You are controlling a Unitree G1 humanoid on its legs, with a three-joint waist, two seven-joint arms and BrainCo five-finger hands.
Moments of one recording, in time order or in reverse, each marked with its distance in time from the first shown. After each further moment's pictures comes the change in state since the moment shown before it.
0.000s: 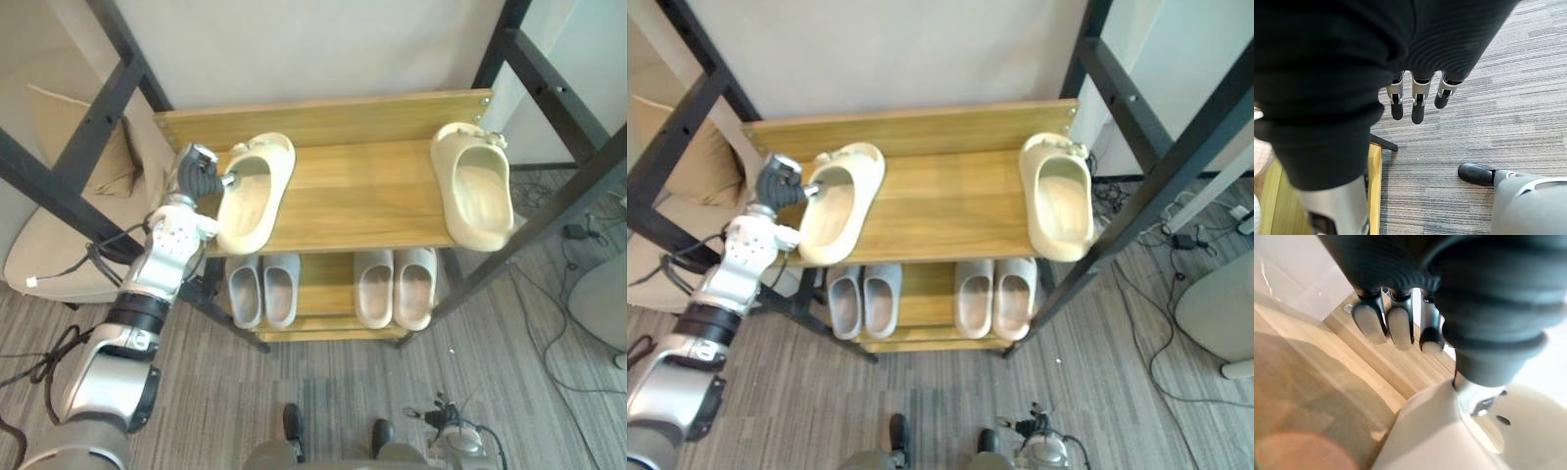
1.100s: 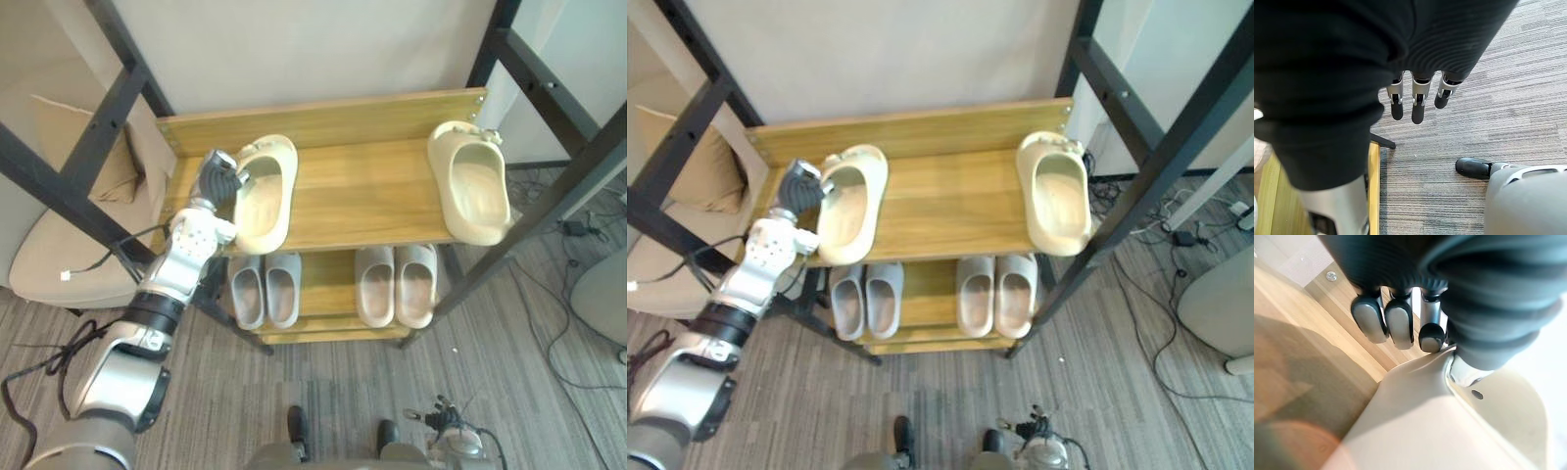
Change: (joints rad) left arm -0.012 -0.042 -0.071 -0.015 -0.068 0.017 0.005; right arm 0.007 0.004 0.001 0.001 0.006 0.004 0.000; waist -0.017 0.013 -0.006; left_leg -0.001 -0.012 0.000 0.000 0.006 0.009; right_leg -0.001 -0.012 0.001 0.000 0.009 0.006
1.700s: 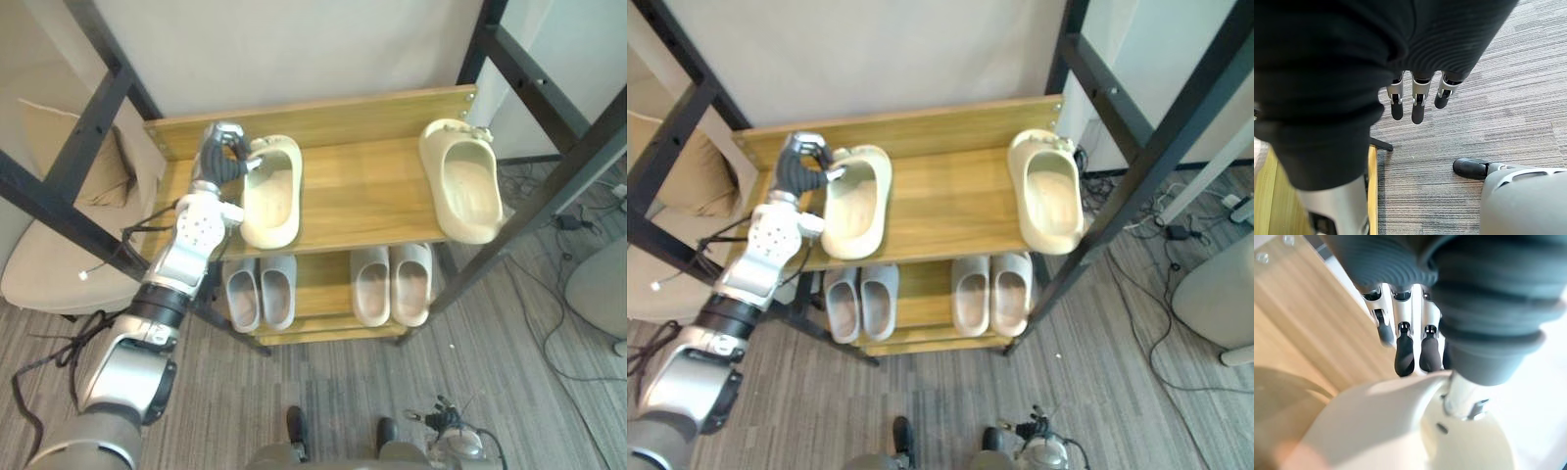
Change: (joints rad) left arm -0.023 -0.032 0.063 -0.131 0.013 0.018 0.070; right arm 0.001 0.000 0.004 0.000 0.000 -0.001 0.000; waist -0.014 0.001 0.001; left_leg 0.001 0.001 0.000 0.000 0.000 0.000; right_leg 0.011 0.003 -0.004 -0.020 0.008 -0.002
